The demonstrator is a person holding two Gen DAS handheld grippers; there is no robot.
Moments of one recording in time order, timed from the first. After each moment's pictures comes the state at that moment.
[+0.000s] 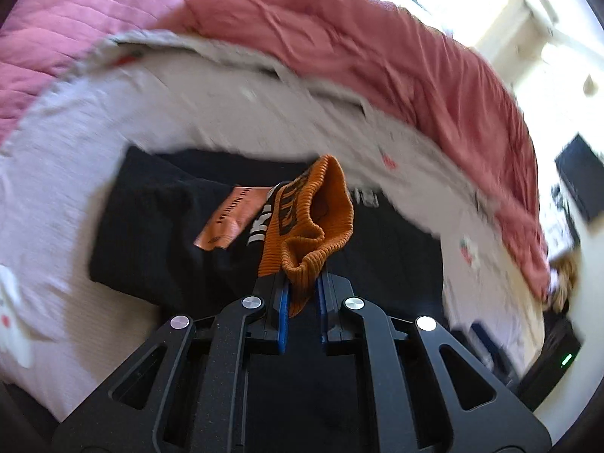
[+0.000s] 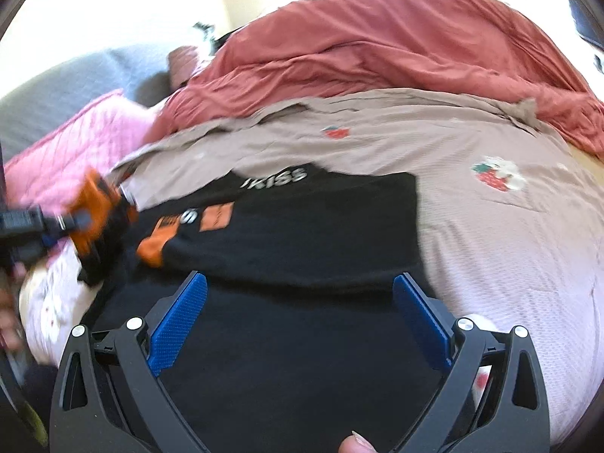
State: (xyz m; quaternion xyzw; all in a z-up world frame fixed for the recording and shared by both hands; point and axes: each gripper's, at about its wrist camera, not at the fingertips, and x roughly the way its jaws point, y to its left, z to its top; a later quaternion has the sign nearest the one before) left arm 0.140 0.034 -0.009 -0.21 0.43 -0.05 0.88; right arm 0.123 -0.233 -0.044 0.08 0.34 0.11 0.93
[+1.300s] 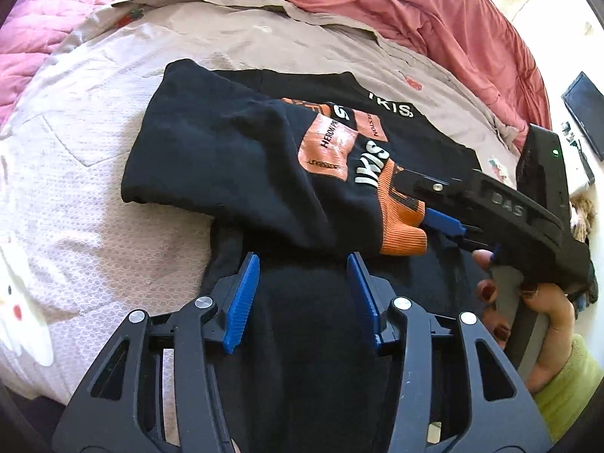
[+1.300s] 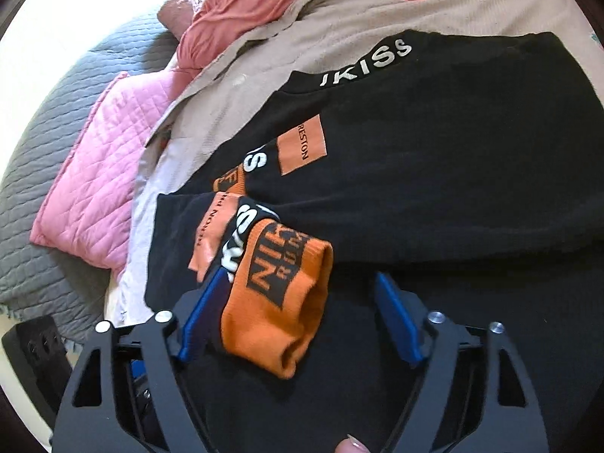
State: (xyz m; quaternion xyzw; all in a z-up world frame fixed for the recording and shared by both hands) left arm 0.104 0.067 -0.063 -0.15 0.50 -0.07 0.85; right arm 0.202 -0.123 -0.099 0.21 0.52 0.23 0.80
